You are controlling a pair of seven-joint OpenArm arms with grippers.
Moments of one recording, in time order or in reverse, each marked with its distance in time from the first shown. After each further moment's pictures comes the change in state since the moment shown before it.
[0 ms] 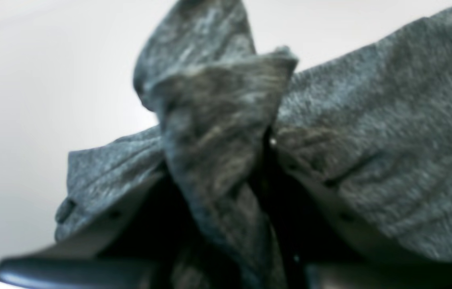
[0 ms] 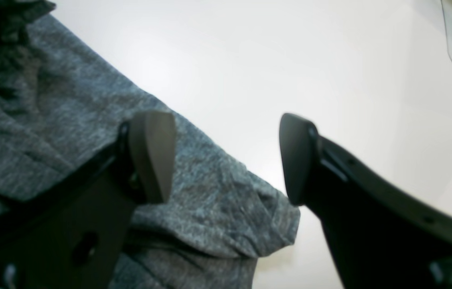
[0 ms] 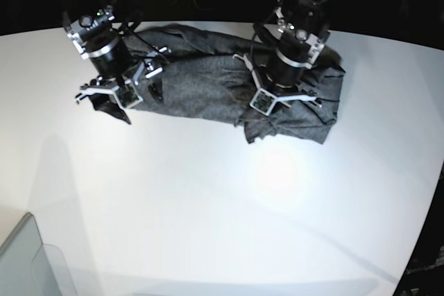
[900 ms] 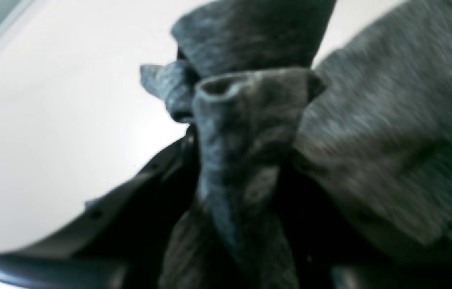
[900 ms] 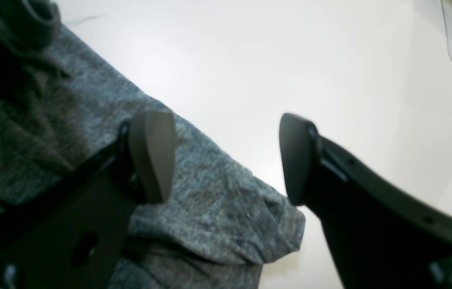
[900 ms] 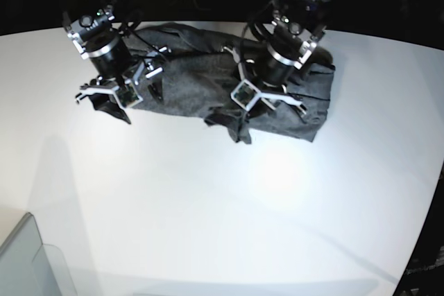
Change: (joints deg) left arm -0.9 -4.0 7.8 3.5 0.0 0.4 -2.2; right arm 0.0 0.0 0.0 0.0 0.0 0.0 0.0
